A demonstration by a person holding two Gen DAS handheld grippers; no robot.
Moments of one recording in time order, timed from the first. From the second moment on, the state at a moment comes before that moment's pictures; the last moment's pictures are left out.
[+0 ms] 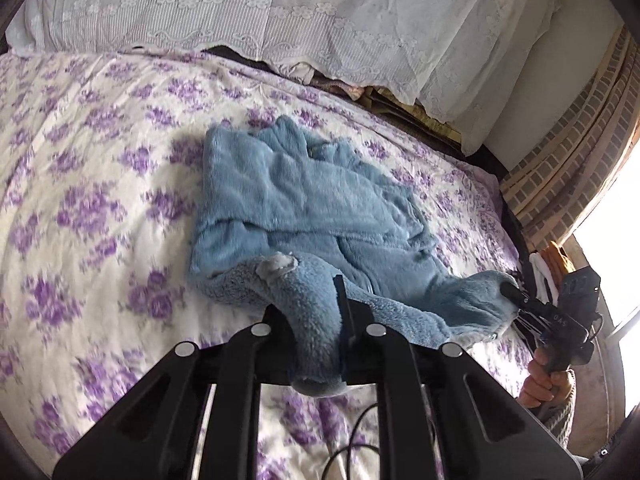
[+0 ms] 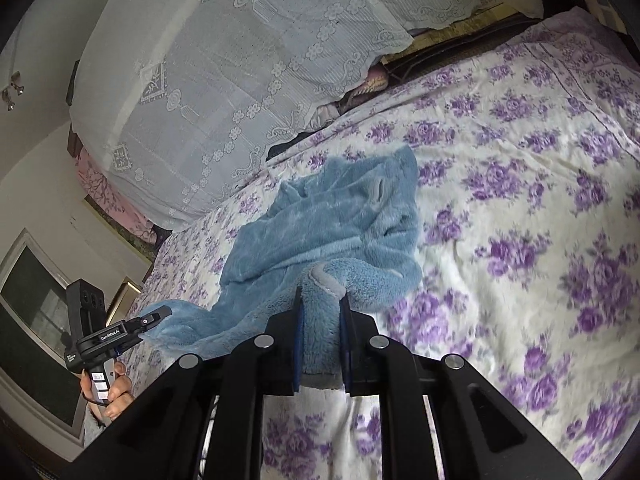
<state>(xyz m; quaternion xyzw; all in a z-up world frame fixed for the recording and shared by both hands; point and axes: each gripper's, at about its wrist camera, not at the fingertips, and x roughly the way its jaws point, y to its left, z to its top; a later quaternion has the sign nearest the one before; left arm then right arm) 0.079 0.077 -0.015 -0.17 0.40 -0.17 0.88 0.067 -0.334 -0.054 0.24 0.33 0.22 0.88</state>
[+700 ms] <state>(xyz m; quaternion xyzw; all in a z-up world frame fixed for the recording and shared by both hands) 0.179 0.089 -0.008 -0.17 0.38 -0.12 0.90 0.177 -0.316 -0.030 0.25 0.31 0.18 0.90</state>
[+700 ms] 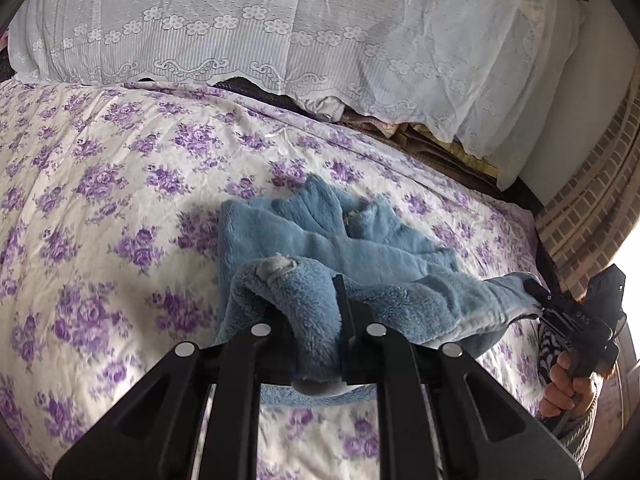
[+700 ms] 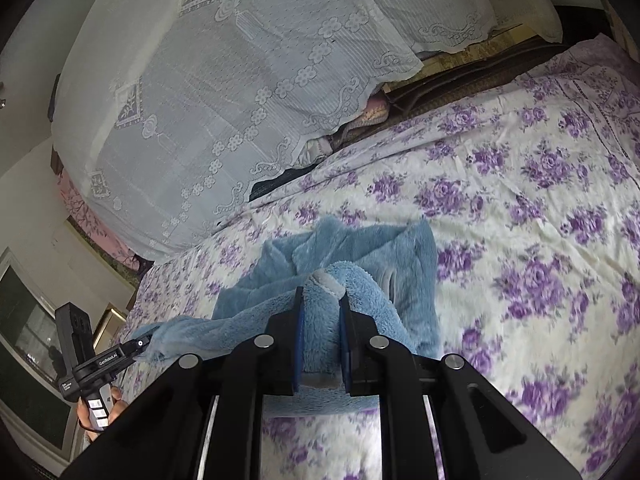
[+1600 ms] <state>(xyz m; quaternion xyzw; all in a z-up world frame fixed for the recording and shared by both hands) 0.296 0.098 -0.093 -0.19 0.42 -0.05 0.89 0.319 -0.299 -0.112 0.28 0.38 0.12 0.87</state>
